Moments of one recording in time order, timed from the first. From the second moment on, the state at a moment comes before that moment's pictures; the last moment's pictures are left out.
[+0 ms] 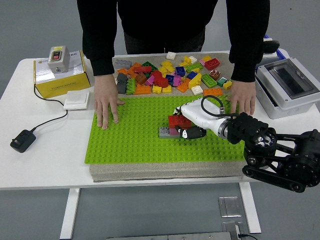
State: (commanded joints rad) left arm 0.04 0.21 -1.12 -0.18 1.24 0.07 0.39; right arm 0.87 -0.37 0.17 1.31 -1.84 -0.17 -0.27
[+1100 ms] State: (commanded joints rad) left arm 0.04 0.21 -1.12 -0.18 1.25 0.08 0.38; right arm 0.86 -0.37 0.19 1.31 -1.84 -0.18 -0.26
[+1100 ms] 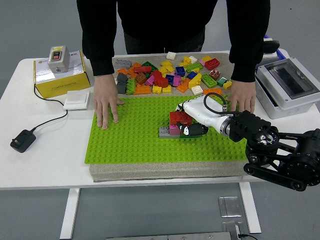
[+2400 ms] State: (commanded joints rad) left arm 0.05 0.20 -1.12 -0.18 1.25 0.09 0.38; right arm 0.85 -0.38 0.20 1.32 -1.84 -0.19 -0.27
